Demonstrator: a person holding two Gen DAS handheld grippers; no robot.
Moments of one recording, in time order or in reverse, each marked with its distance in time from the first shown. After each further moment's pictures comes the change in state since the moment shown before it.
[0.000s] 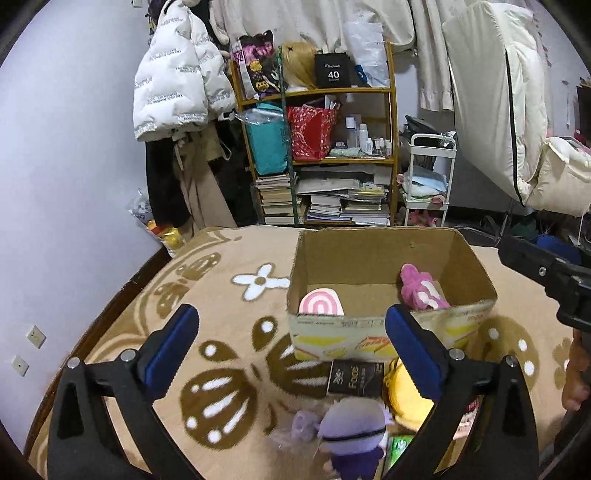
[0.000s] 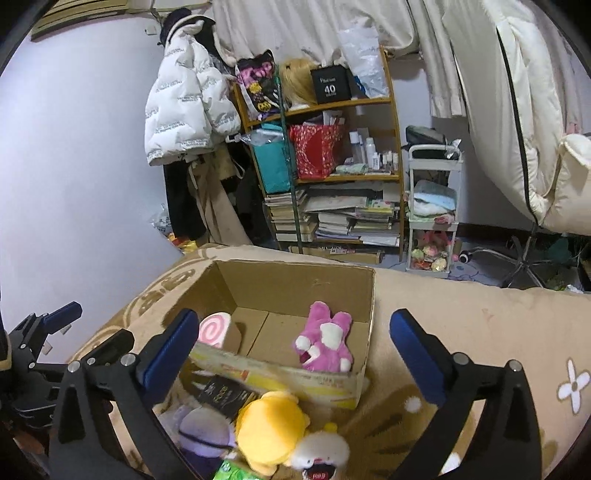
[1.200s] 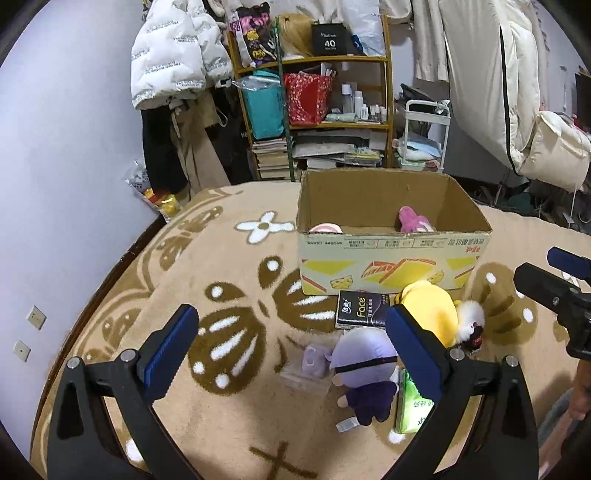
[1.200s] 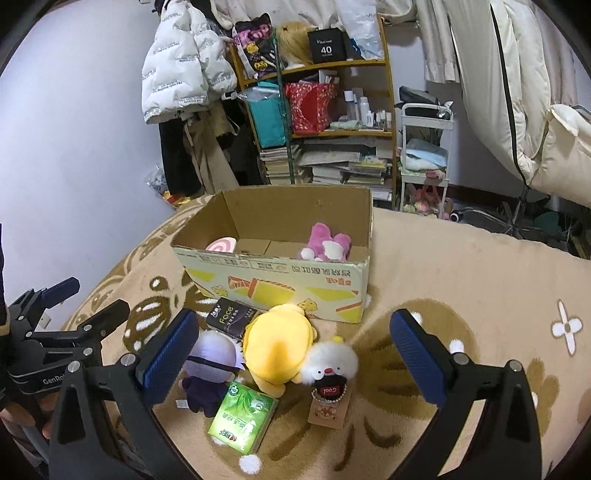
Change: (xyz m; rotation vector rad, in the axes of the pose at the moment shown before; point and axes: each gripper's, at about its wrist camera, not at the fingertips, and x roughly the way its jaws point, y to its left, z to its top) left arm -0.011 0.012 -0.046 0.009 0.131 -0.032; right arm -0.019 0.012 -0.058 0.003 0.168 -0.041
